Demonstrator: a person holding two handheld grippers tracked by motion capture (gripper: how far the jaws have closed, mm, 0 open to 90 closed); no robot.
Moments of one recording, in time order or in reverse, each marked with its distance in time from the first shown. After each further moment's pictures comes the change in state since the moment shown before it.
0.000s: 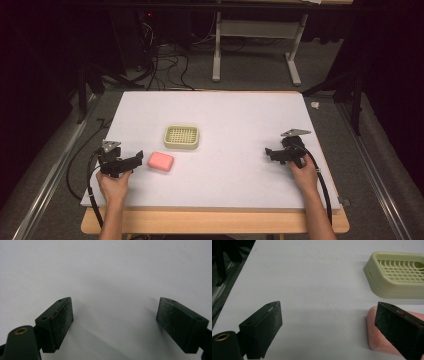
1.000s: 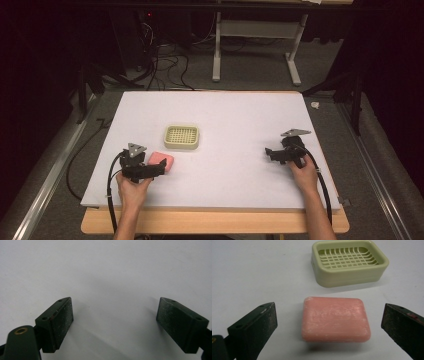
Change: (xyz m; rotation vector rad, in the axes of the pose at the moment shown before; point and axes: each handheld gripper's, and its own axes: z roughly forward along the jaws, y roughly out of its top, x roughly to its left) left arm -0.066 -0.004 0.000 0.042 -0.121 0.126; right arm 0.000 0.000 0.000 0.000 0.000 -0.001
